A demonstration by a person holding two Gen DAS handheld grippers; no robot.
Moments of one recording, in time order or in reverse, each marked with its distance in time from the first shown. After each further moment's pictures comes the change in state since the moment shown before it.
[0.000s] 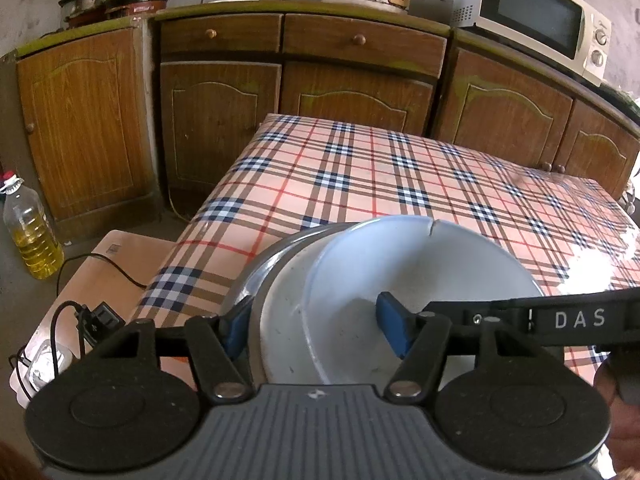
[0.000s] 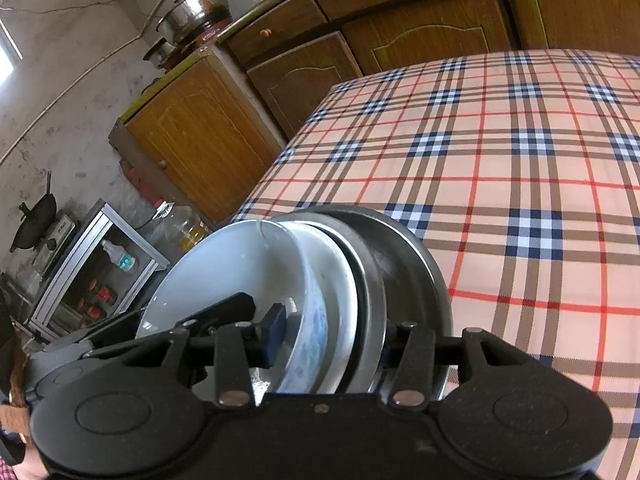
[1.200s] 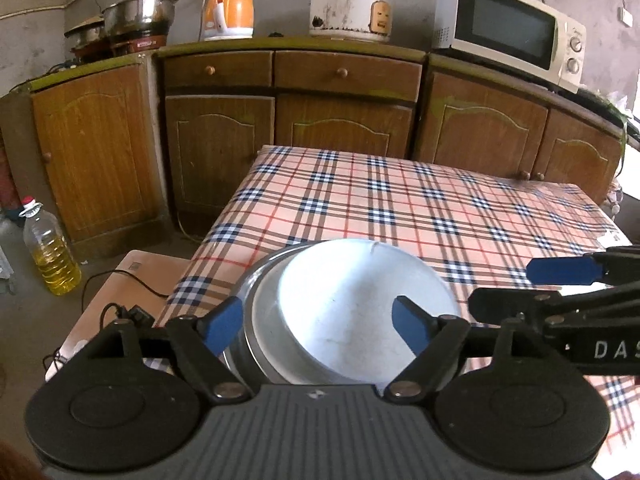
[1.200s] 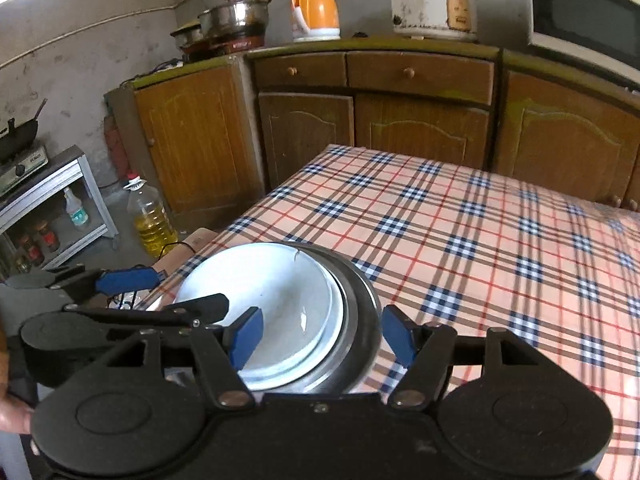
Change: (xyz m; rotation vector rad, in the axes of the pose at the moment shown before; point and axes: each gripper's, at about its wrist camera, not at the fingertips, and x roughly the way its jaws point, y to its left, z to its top) left arm -0.080 -0.033 -0.002 0.036 -0.050 0.025; right arm -0.113 0.069 -0.027 -0.338 -0.141 -0.257
